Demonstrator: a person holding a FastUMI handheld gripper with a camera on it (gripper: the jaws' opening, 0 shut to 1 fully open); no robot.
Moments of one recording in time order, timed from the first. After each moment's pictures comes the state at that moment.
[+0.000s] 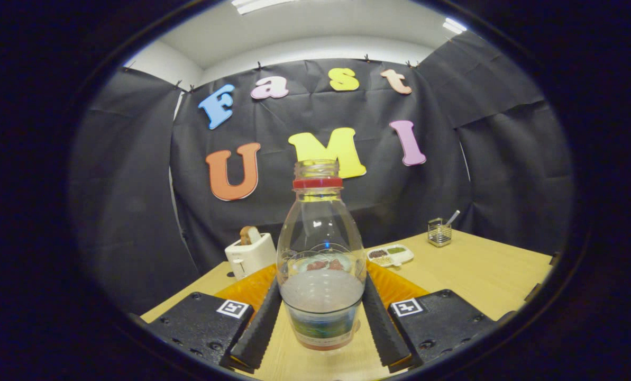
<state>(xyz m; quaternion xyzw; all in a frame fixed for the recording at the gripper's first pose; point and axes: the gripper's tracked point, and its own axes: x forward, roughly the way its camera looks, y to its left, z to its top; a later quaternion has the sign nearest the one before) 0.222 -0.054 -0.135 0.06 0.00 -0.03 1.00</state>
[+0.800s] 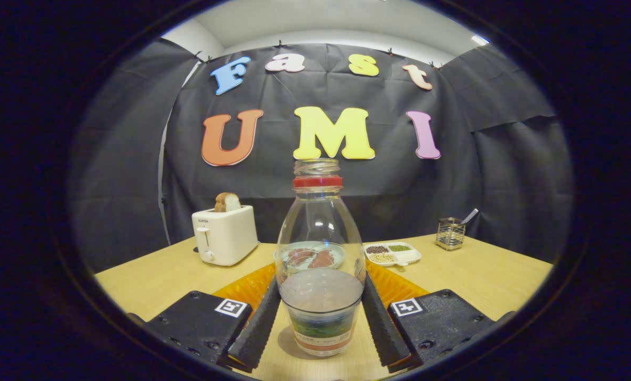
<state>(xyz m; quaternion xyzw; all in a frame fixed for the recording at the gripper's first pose) 0.328 -0.066 -0.231 -0.01 0.02 -0.03 1.00</state>
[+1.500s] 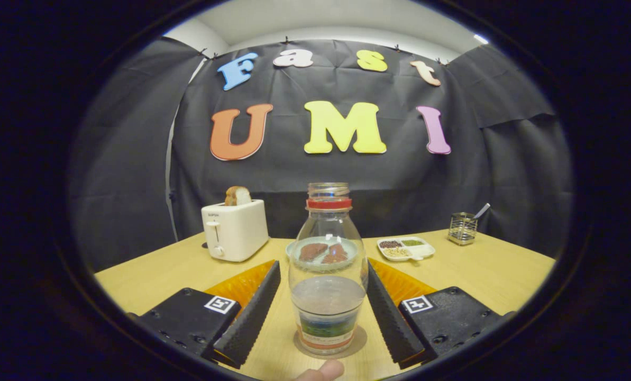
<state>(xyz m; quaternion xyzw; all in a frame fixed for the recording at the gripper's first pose) 0.326 -0.045 -0.239 0.00 0.03 -0.02 1.00</state>
